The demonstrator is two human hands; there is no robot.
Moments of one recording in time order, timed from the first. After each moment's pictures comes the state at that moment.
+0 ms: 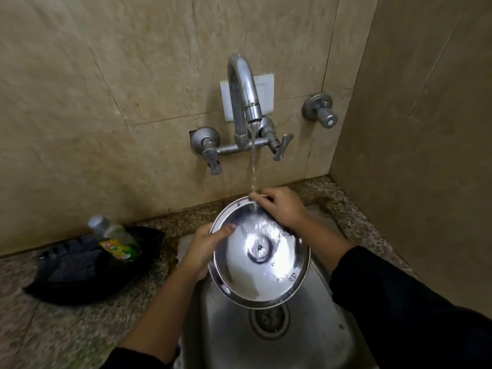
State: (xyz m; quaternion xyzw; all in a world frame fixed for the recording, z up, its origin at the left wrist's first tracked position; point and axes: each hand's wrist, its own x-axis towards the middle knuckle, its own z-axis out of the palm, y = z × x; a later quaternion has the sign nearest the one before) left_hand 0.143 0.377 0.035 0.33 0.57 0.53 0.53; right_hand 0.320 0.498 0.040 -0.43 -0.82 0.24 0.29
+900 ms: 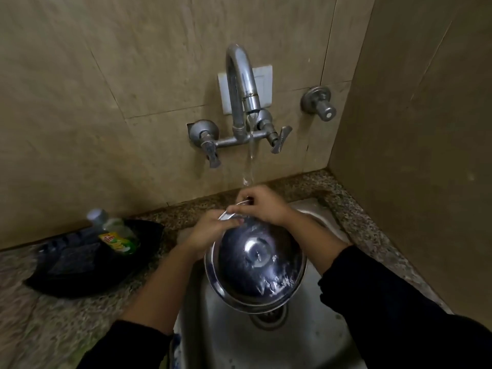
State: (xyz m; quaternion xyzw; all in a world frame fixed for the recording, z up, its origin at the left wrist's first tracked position) left_hand 0.141 0.390 0.049 0.44 0.57 0.43 0.54; right_hand 0.290 0.488 0.042 -0.35 -0.83 0.37 0.24
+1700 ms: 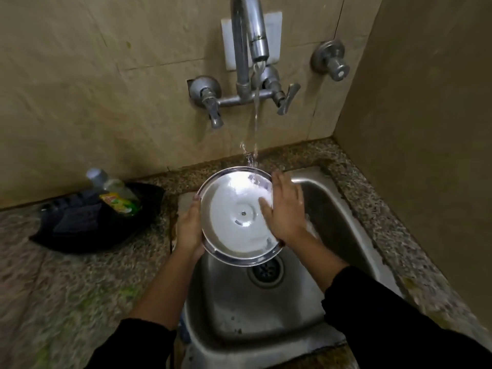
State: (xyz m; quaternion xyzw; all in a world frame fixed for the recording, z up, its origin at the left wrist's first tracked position) left_hand 0.138 0.338 -0.009 0.18 0.63 0.62 0.44; right_hand 0.322 0.416 -0.044 -0.57 -0.80 0.06 0.21
